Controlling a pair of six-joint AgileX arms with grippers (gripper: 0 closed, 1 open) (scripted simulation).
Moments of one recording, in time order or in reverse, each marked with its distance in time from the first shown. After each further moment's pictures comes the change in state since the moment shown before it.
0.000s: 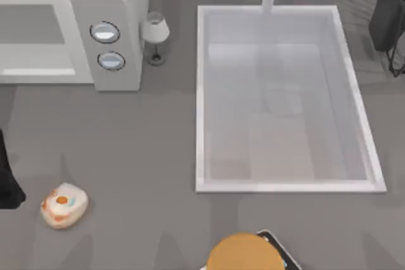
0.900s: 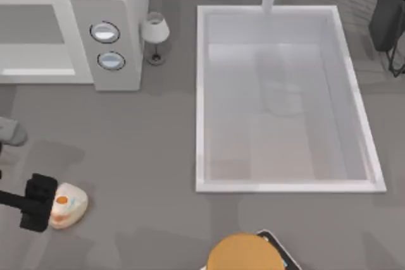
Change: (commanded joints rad) left arm -0.116 0.872 0.485 -0.558 0.003 0.173; right arm 0.000 0.000 0.000 0.000 0.000 0.000
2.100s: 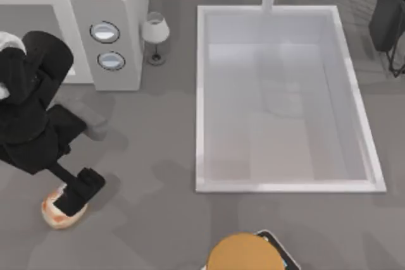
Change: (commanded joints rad) left arm -0.154 0.768 0.493 -0.355 -0.004 0.235; right arm 0.000 0.000 0.000 0.000 0.000 0.000
